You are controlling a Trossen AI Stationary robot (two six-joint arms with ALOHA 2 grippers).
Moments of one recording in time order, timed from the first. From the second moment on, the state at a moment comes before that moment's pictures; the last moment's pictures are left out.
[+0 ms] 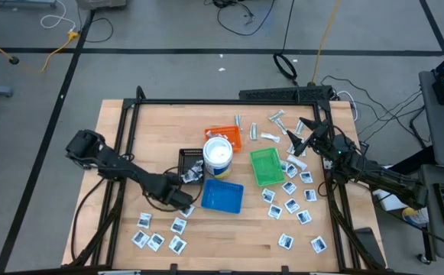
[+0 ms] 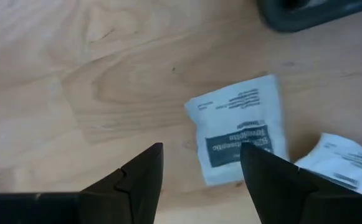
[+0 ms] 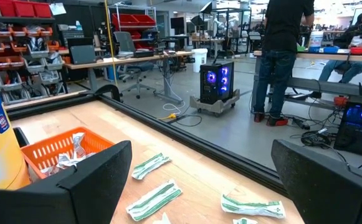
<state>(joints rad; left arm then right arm) -0.41 1.68 0.95 -0.92 0.00 -1.70 -0.47 0.13 0.01 0.10 0.29 0.04</state>
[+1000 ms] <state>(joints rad) -0.53 1.64 0.92 -0.95 -0.04 -1.65 -0.47 0.13 0.01 0.10 0.29 0.04</state>
